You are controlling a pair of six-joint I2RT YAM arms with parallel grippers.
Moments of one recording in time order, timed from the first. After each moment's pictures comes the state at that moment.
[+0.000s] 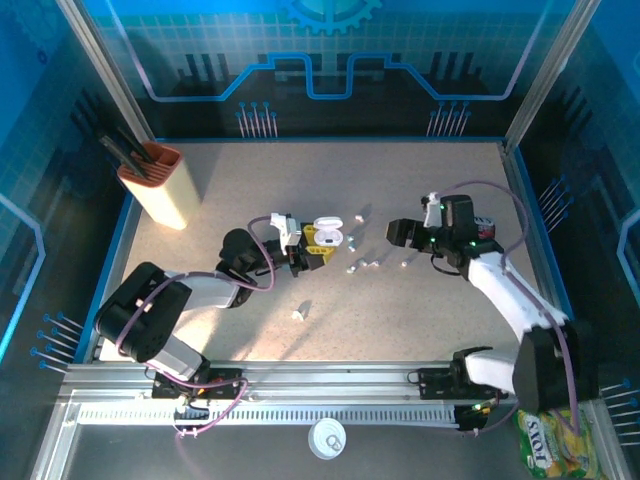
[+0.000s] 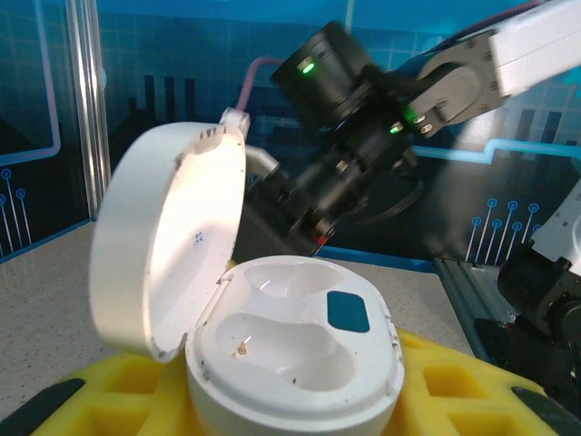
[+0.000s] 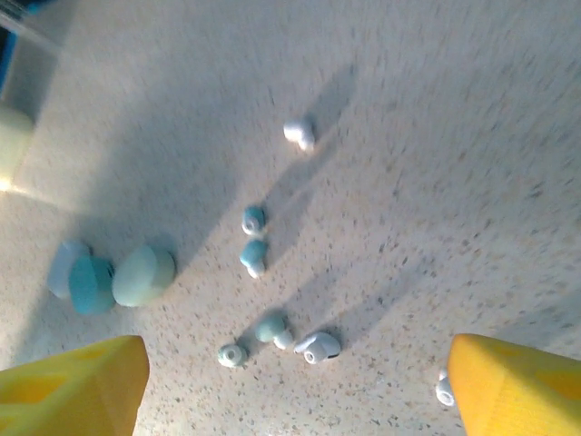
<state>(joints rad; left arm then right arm) -0.49 1.54 0.50 1.25 0.82 -0.22 0.17 1.28 0.79 -0.33 -0.36 0.38</state>
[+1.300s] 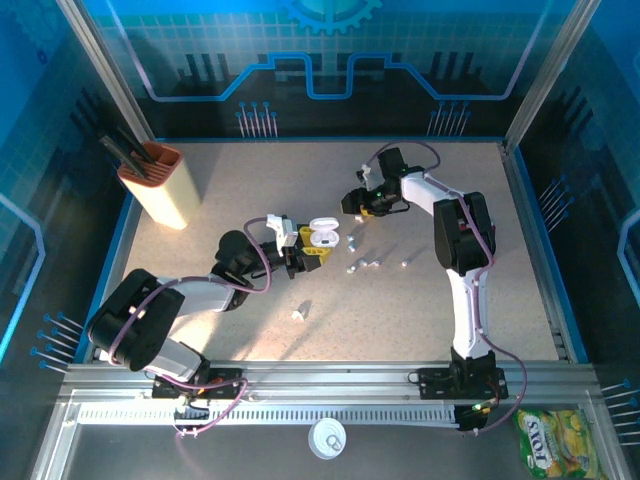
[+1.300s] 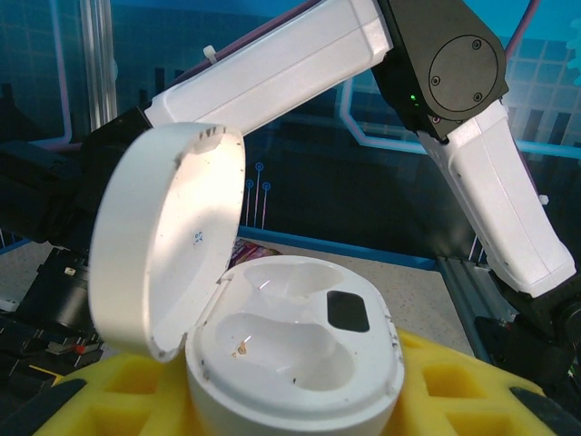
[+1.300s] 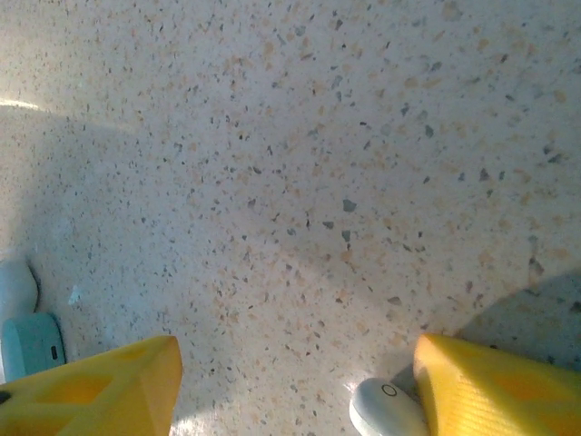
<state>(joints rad) -0.48 1.49 0.47 1.20 0.81 -0.22 0.26 2.28 1.71 -0.60 -0.61 0.14</state>
